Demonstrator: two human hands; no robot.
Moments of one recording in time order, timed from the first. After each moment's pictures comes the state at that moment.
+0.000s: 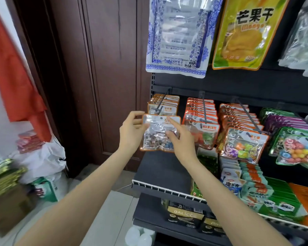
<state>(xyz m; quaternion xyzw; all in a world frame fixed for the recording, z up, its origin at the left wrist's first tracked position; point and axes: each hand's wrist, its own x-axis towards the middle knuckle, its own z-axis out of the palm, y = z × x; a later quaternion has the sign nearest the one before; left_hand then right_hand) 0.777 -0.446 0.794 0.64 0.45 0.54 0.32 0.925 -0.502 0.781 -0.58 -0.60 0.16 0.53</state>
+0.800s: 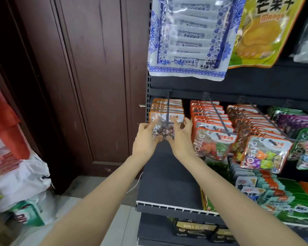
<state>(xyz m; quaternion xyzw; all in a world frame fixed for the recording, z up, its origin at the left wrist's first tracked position) 0.809 -0.349 0.766 0.78 0.45 0.36 0.24 0.924 -0.396 0.766 -0.73 -0.57 0.01 0.38</state>
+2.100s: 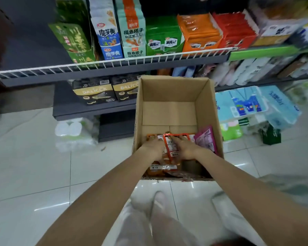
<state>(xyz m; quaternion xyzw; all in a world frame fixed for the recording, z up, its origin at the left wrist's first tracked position) 1.042 -0.843 0.502 0.87 0.26 -0.34 0.24 1.158 -0.932 0.467 -0.78 -0.43 0.45 -0.03</state>
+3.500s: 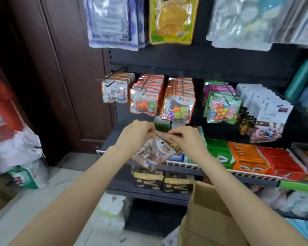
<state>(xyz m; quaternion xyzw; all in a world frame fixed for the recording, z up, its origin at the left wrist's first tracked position) 0.901 -0.620 0.781 0.90 0.37 0.20 0.04 1.071 -0.691 0.770 -0.67 -0.66 0.07 0.34</state>
